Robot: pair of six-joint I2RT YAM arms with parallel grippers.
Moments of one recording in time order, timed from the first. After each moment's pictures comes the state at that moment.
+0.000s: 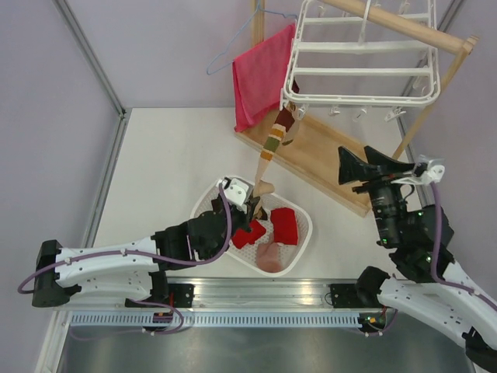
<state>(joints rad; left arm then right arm) -1.32 0.99 0.80 0.08 -0.70 -0.16 0.85 0.59 0.84 0.16 0.61 0.18</state>
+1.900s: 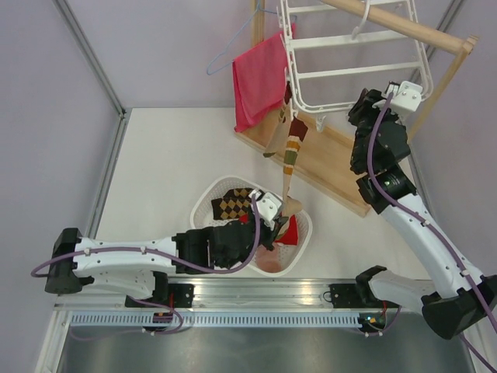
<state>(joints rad) -1.44 1.14 0.91 0.05 -0.59 -0.21 0.45 1.11 1.18 0.24 0.74 0.05</state>
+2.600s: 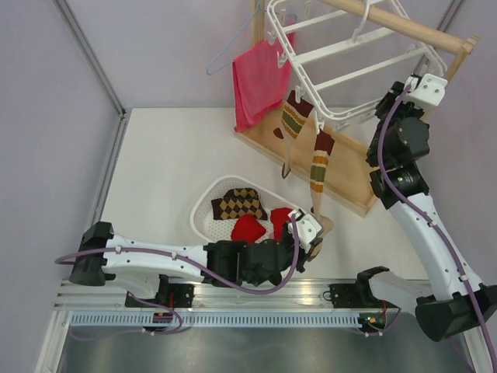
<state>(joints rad) -1.59 1.38 1.10 0.09 -0.59 -0.21 0.30 1.10 1.21 0.28 0.75 -0.12</state>
